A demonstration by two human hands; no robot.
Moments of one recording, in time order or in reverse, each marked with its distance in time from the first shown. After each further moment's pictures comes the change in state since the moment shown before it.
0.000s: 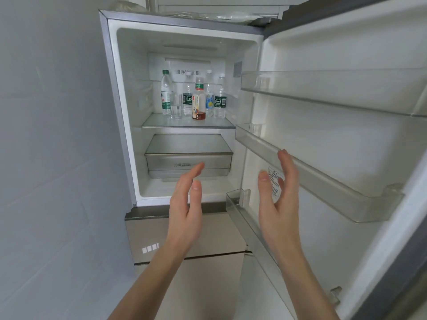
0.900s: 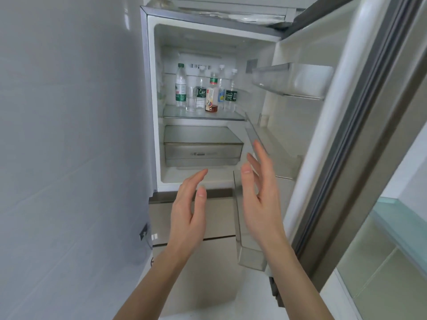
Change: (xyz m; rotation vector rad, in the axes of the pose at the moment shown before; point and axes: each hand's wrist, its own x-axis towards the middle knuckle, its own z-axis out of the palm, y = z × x) left_hand -0.053 0.009 -0.123 0.014 -0.052 0.000; right_hand -0.085 -0.092 0.096 0.024 -0.129 0.017
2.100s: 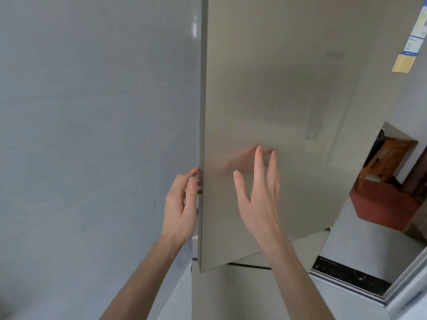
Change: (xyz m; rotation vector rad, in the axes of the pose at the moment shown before) left_hand 0.079 -0.073 -0.075 0.110 0.232 -0.113; right_hand 0.083 0.090 0.118 -0.427 -0.243 -0.007
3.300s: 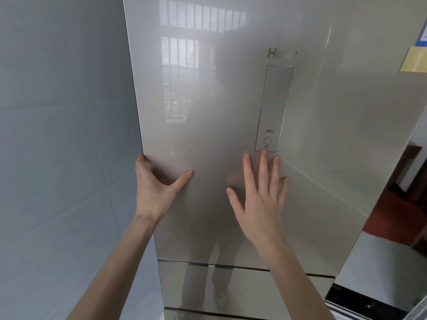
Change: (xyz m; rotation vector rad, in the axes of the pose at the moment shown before) left_hand 0.176 -0.096 0.089 0.256 0.165 -0.164; right_hand 0.156 0.146 0.040 -0.512 0.165 -0.223
